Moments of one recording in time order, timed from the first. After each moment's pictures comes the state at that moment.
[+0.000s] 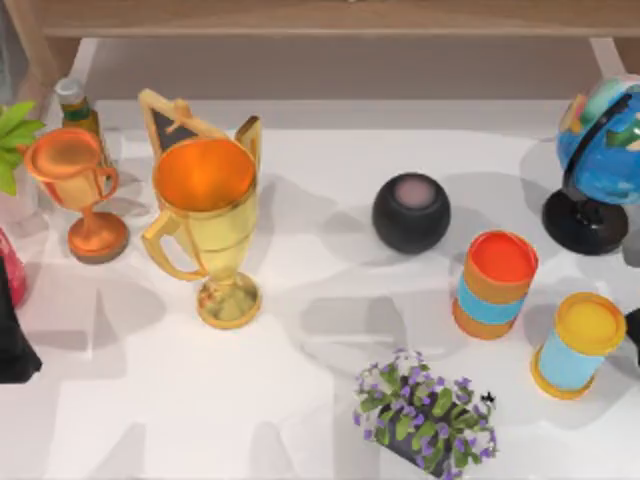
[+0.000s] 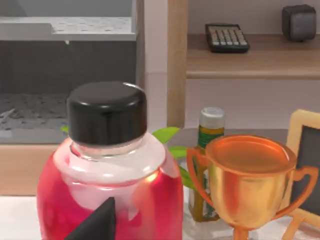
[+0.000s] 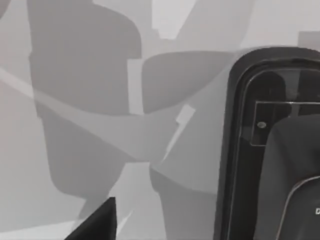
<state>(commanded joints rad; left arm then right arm) 0.00 0.00 0.00 0.00 0.00 0.00 -0.02 1.79 0.96 -0.74 0.00 -0.50</state>
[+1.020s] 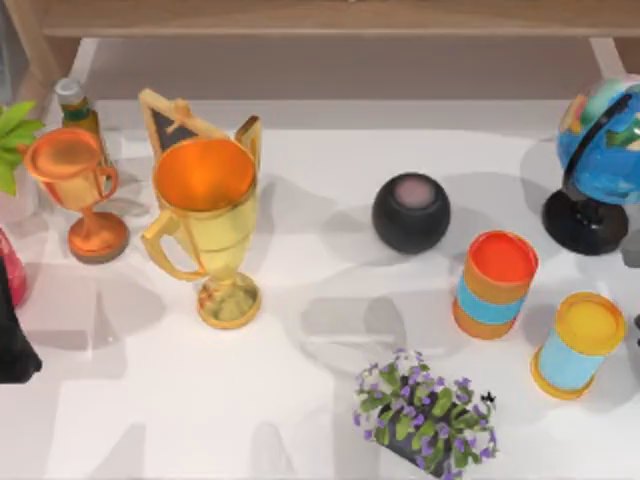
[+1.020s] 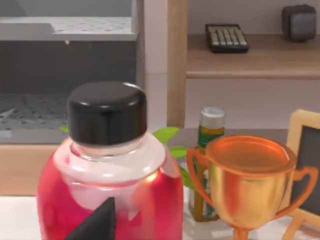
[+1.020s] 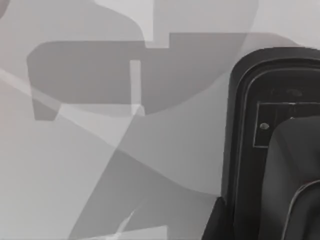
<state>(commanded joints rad) 0.00 0.00 0.00 0.00 0.00 0.00 -0.02 1.79 0.96 -0.74 0.00 -0.50</state>
